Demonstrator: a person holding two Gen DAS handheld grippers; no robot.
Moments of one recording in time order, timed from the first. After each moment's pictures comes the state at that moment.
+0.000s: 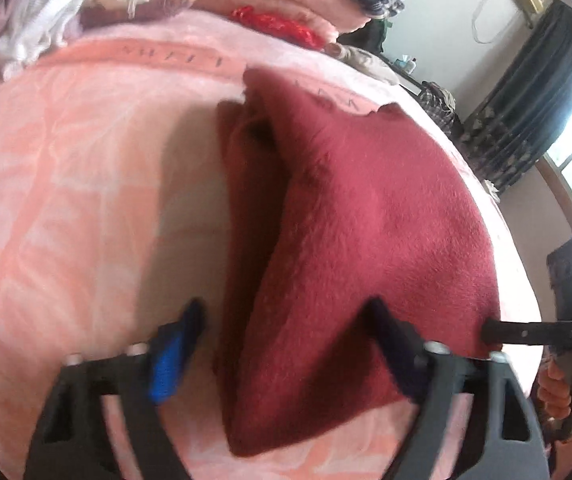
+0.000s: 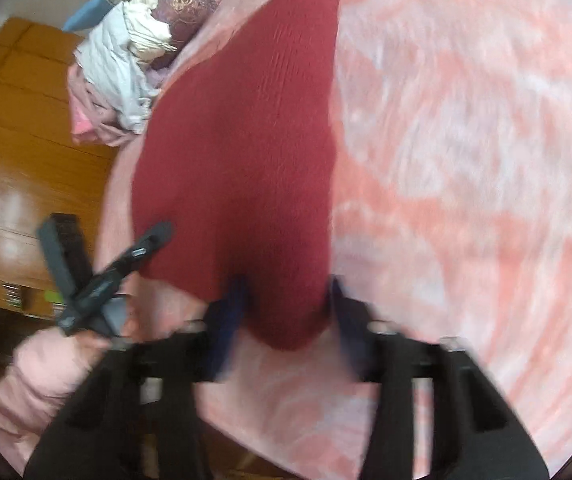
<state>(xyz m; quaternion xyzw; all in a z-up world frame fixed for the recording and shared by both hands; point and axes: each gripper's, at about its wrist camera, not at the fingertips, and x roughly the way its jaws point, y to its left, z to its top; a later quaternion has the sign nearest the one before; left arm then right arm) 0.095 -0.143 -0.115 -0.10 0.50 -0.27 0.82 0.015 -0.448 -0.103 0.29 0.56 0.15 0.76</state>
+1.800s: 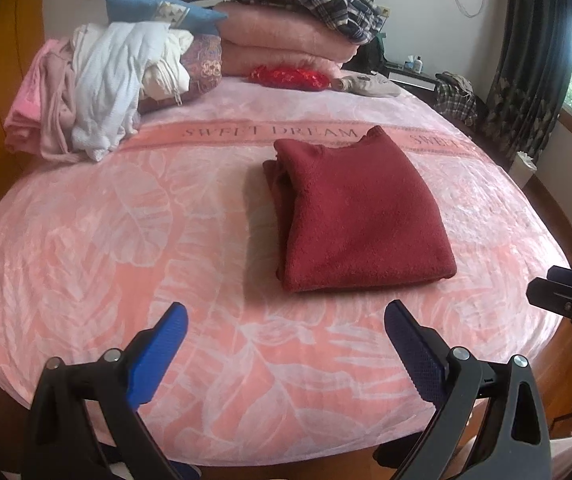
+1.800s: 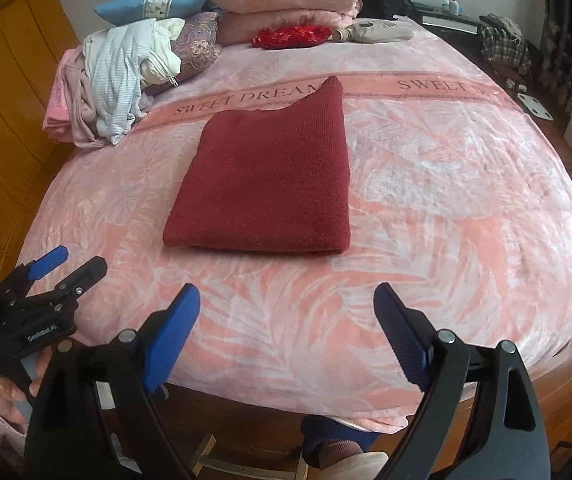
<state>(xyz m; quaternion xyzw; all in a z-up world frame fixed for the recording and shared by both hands) -0.040 -0.108 0.019 0.04 0.43 -0.18 0.88 -0.106 -0.341 0.026 0.12 0.48 -0.02 0.87</state>
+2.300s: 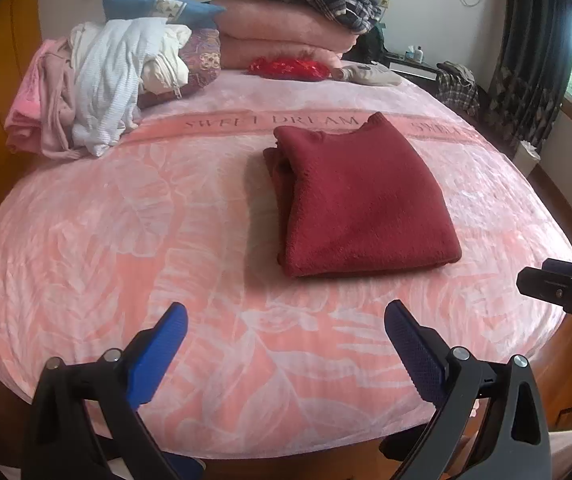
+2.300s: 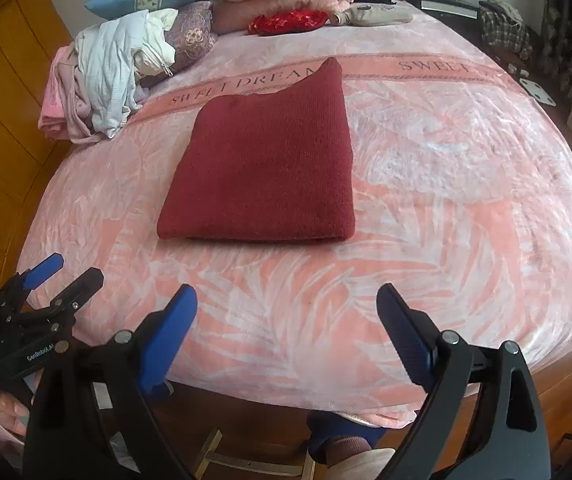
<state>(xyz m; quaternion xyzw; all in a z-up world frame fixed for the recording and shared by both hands) -0.046 -0.110 0.009 0.06 0.44 -0.18 0.88 -0.099 -0.341 0.010 0.13 0.50 -0.02 0.86</state>
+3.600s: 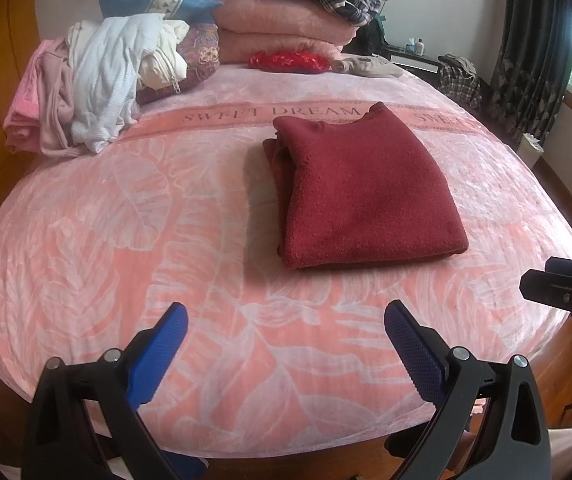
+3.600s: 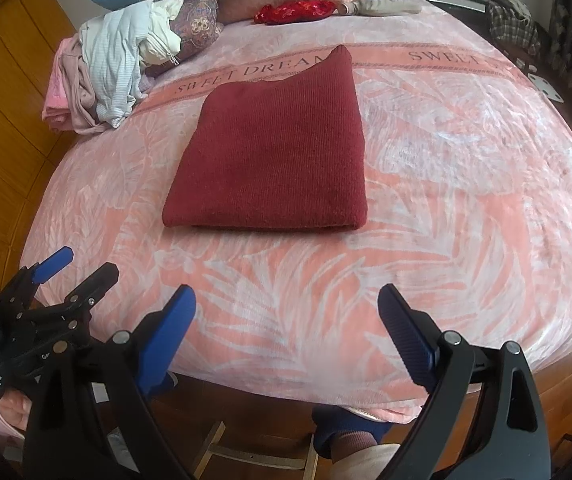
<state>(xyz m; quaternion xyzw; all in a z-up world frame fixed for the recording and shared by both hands) -0.043 -0.110 -0.001 0.06 0.45 -0.17 0.87 -0.098 -0.335 0.003 0.13 0.51 -0.01 0.85</state>
